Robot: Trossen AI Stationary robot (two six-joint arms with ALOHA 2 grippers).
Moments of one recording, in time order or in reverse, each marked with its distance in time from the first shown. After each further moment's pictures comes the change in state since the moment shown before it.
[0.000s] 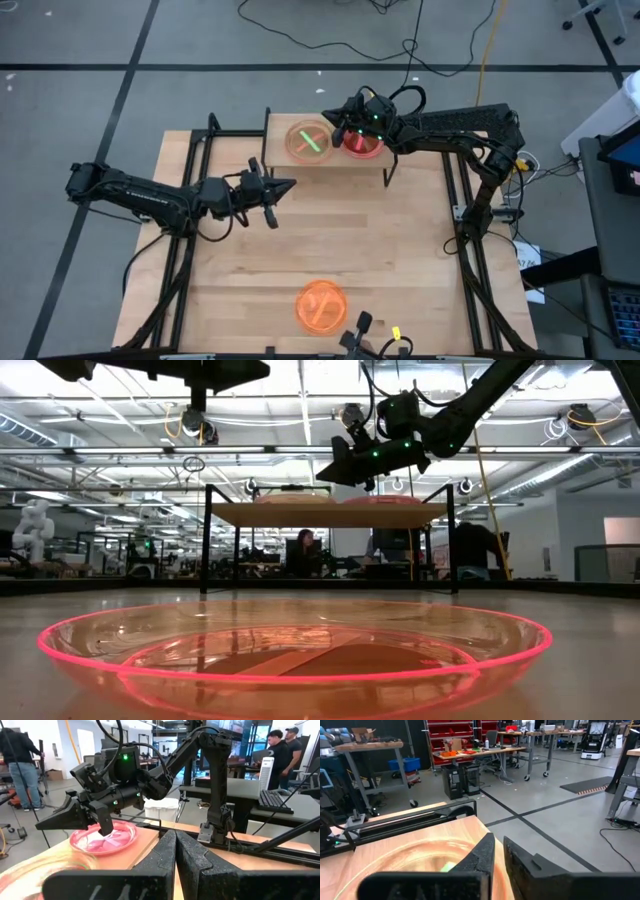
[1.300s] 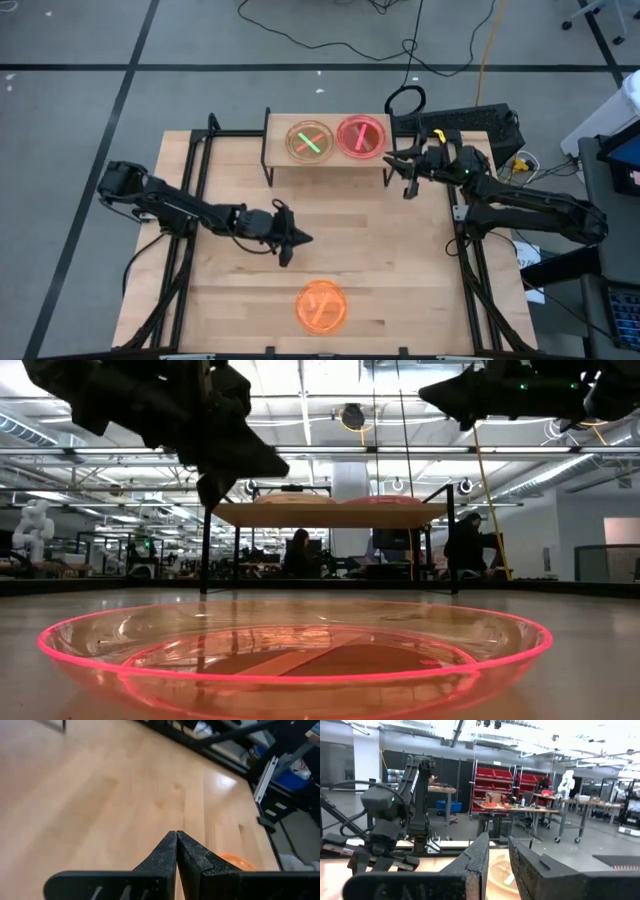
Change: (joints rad) left arm -0.102 0.375 -0.001 -0.094 0.316 -0.534; right arm 0.151 -0.999 -0.727 0.024 -0.072 -0.078
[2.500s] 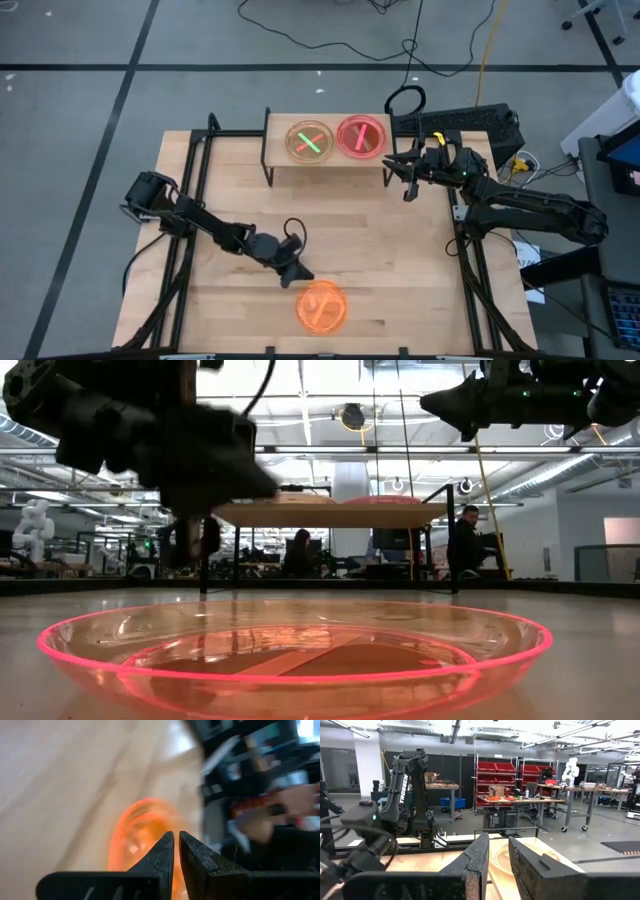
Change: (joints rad) left arm -0.131 0.265 0.002 0.287 0.207 -0.514; right arm 0.000 -0.005 -0.036 -0.001 -0.004 0.064
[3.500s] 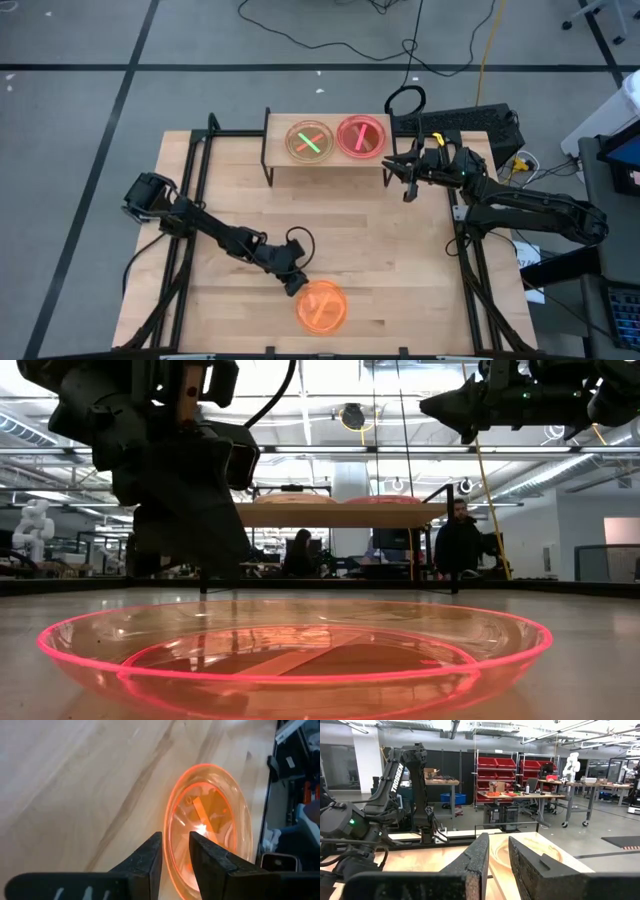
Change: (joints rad) left arm -0.038 0.000 0.161 -0.507 -0.067 0.004; right arm 0.000 0.000 0.000 -0.025 -0.001 0.000
